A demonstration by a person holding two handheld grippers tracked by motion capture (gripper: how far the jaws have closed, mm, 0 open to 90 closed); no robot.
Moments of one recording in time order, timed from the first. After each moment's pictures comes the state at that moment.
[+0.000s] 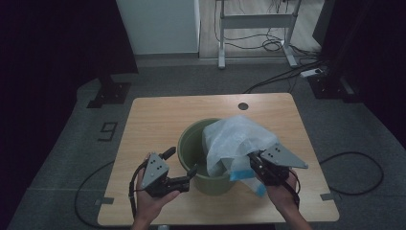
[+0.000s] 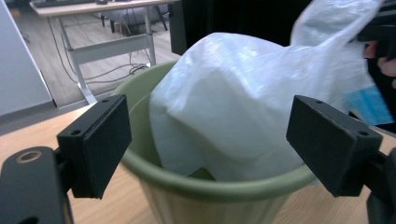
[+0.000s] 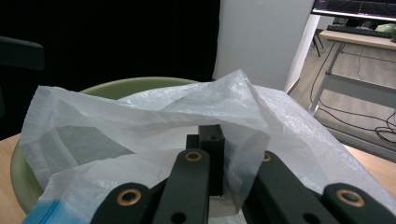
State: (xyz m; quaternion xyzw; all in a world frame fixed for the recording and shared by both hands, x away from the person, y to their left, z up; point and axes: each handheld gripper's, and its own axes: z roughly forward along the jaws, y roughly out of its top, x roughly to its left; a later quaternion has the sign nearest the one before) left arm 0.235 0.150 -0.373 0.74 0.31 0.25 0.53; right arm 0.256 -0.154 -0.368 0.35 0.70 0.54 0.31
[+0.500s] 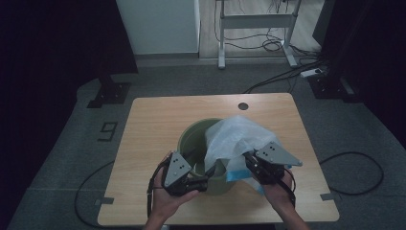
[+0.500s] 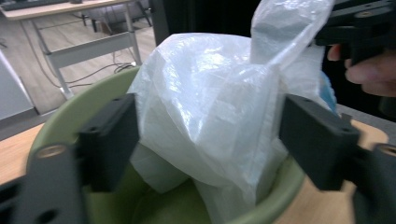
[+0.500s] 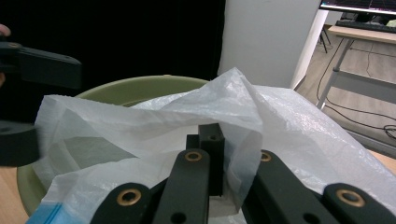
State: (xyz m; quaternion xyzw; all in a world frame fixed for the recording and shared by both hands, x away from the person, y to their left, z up) left arm 0.242 0.111 -0.373 0.76 0.30 0.25 0.52; right arm 0.260 -0.145 -0.369 0.35 0.71 0.54 0.30
